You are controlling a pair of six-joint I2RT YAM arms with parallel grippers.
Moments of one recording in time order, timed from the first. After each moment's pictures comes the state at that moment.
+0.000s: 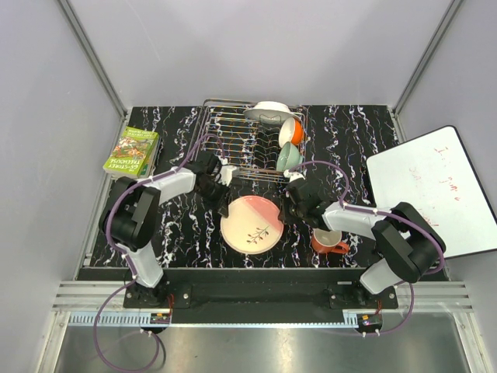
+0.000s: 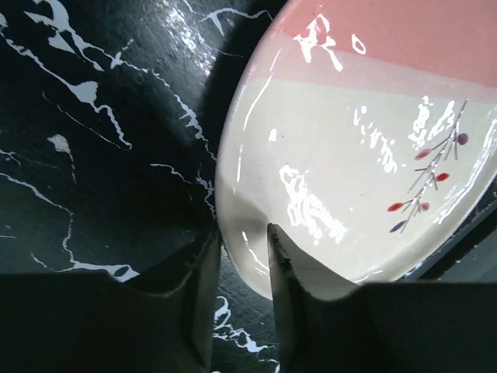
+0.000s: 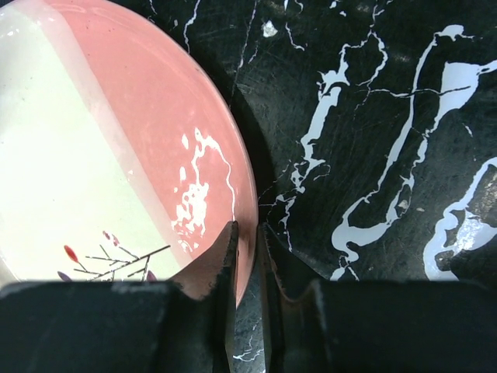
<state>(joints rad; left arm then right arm) -0.41 1.77 1.05 -0.55 0.46 0.04 0.68 1.53 0.68 0.00 0.01 0.49</state>
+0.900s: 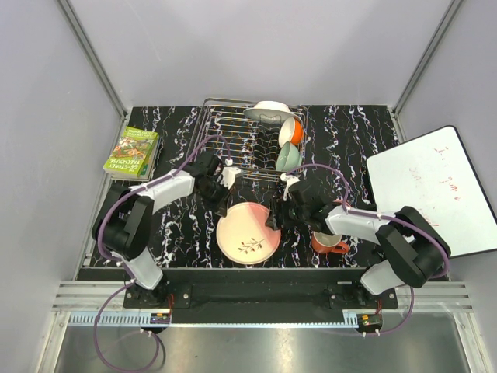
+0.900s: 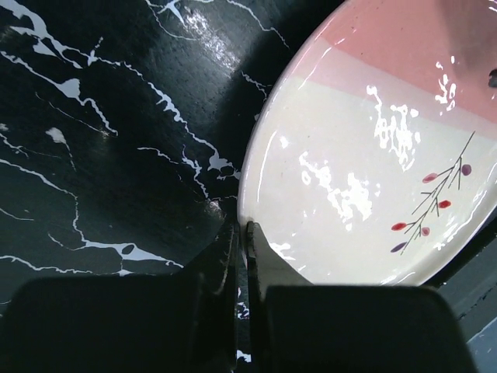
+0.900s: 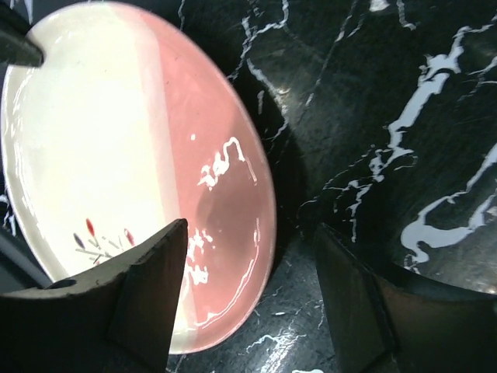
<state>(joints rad) -0.44 1.69 1.03 -0.58 0.41 0.17 0.68 1.49 0.64 0.06 -0.15 0.46</state>
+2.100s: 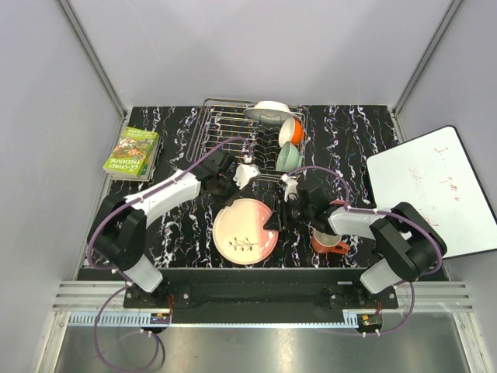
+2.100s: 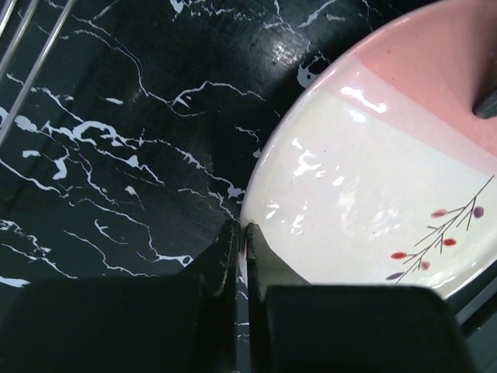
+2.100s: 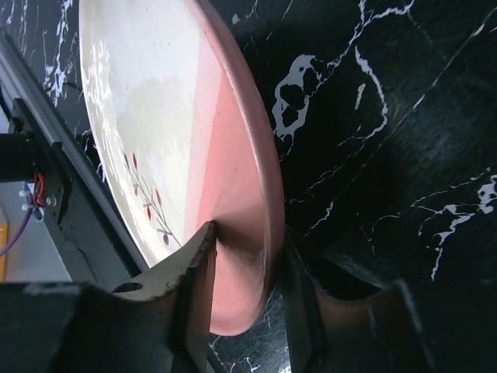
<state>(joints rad) -0.59 1.60 1.11 -0.60 0.24 0.37 0.61 1.53 0.57 0.27 -0.51 0.46</state>
